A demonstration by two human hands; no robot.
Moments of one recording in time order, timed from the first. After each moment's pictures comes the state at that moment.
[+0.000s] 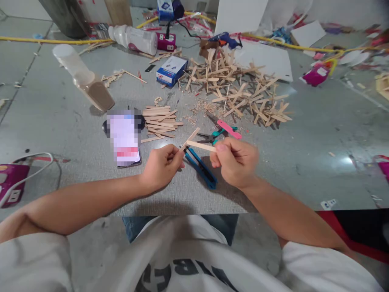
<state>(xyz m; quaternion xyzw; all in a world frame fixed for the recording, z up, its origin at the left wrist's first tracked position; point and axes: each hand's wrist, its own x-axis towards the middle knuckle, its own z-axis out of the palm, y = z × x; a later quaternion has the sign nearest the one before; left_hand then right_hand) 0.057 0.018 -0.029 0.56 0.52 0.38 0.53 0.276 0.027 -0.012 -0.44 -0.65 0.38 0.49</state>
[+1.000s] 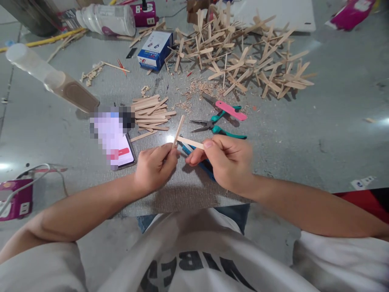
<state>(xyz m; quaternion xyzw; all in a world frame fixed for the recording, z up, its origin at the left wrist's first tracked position) 0.046 0.017 -0.030 0.78 0.47 0.35 0.20 0.251 0.006 -0.004 -0.46 -0.52 0.51 0.51</state>
